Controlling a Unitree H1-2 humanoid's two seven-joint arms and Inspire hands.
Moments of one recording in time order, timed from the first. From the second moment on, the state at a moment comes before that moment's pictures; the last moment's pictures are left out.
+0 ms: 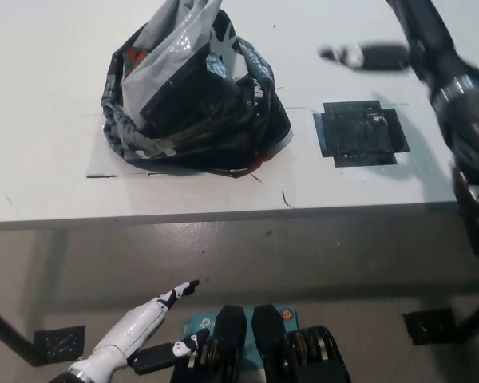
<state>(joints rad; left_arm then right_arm) -0.09 0.34 -0.26 0.08 0.42 -0.11 -0.24 -0.80 -0.28 0.10 0.07 -0.05 0.37 0.07</state>
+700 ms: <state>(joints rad) -0.12 0.34 -0.25 0.15 0.41 -0.11 -0.24 -0.18 -0.28 0.02 -0.47 0.04 0.29 0.07</state>
